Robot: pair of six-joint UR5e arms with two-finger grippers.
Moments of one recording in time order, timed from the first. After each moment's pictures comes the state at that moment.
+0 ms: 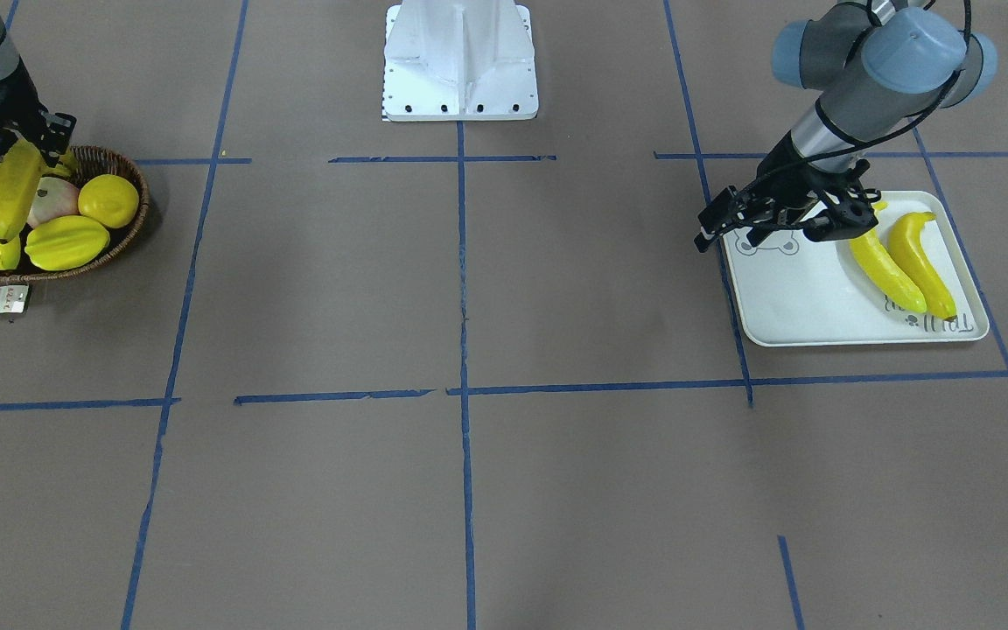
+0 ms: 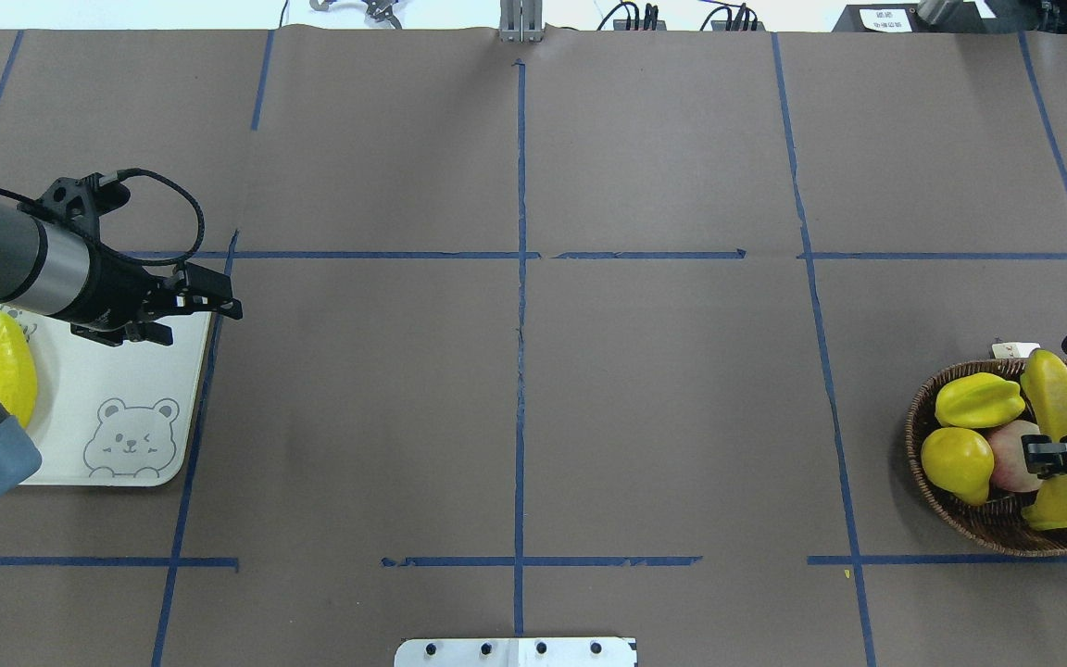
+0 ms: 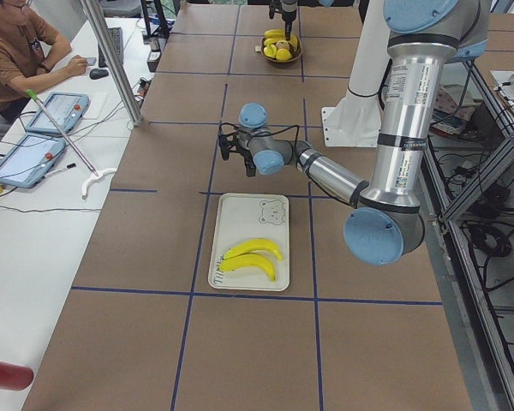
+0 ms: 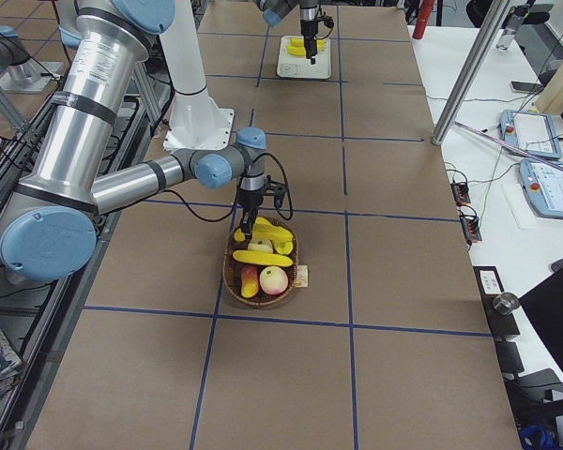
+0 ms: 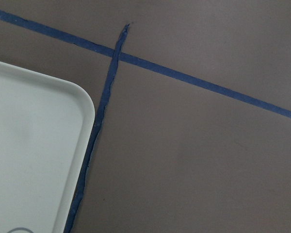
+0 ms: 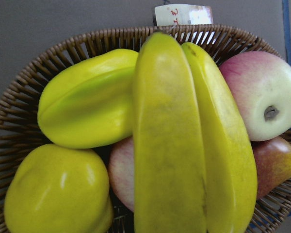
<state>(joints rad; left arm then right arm) -0.80 -1.70 -1.86 -2.13 -2.14 -1.38 0.71 -1.96 2.28 -1.52 1.90 1.02</state>
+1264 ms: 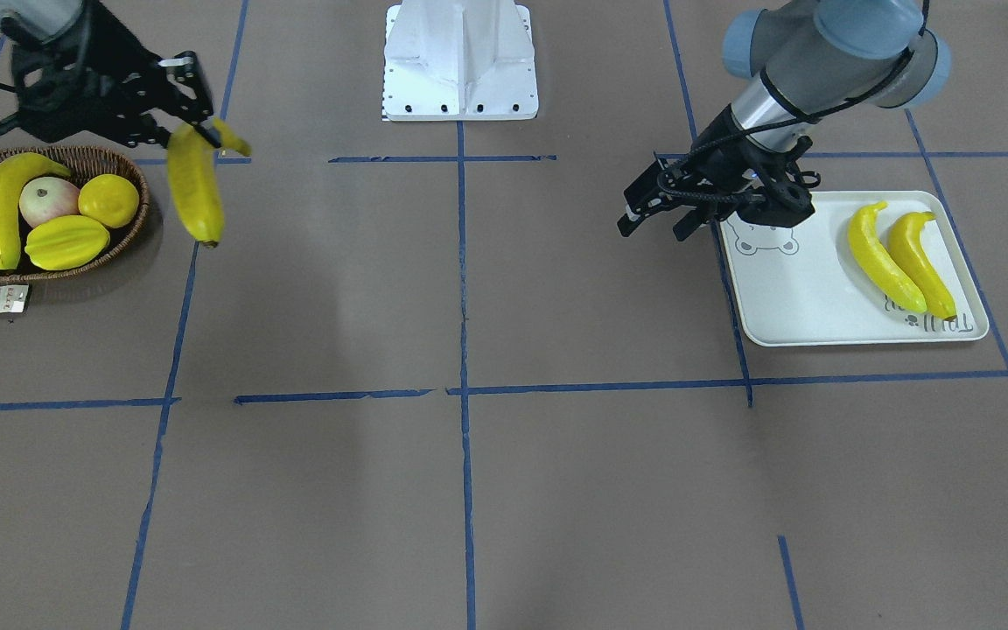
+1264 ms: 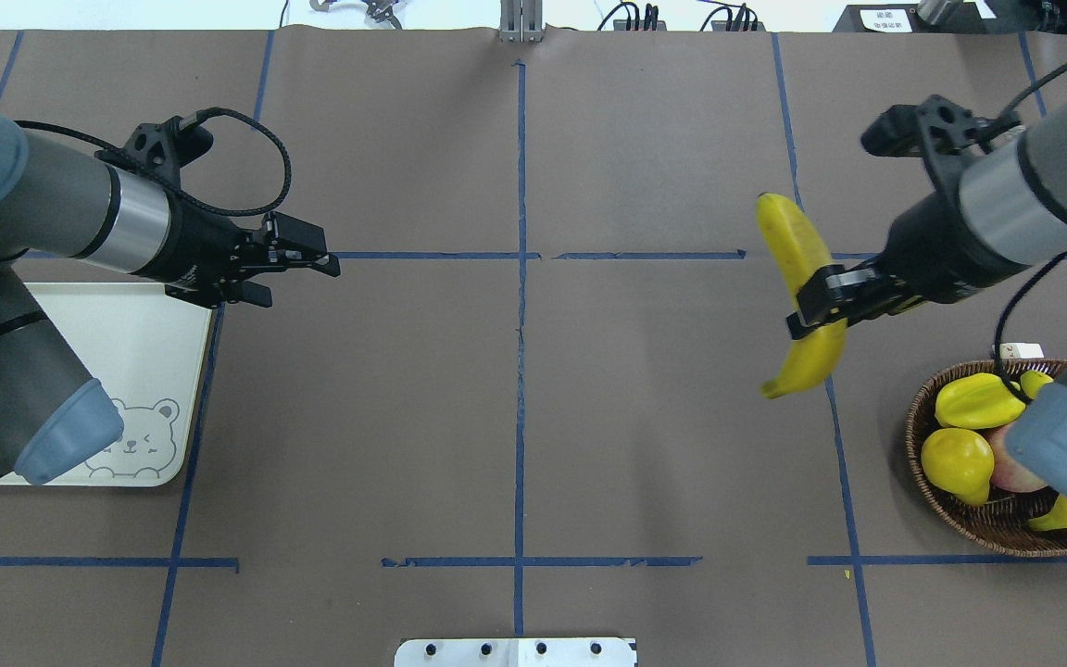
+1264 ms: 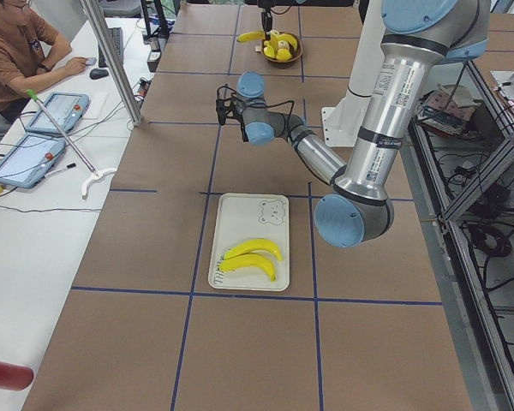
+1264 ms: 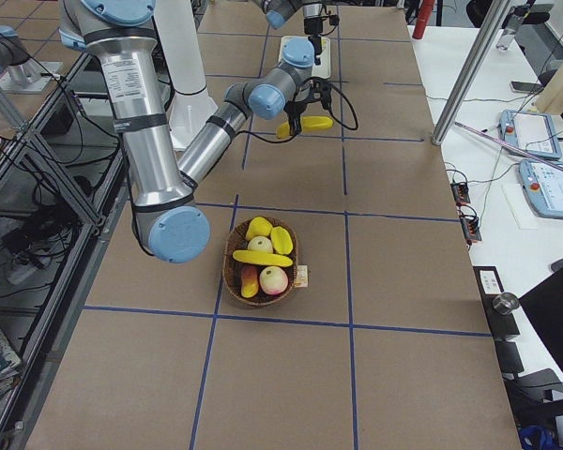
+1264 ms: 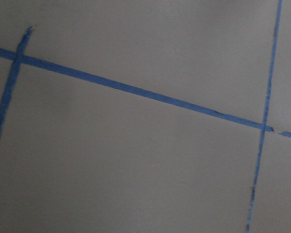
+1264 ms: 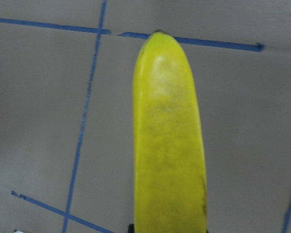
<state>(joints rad) -0.77 -1.91 -1.88 -2.16 -2.15 -1.49 0.83 -1.26 2.20 -1.63 2.31 0.88</state>
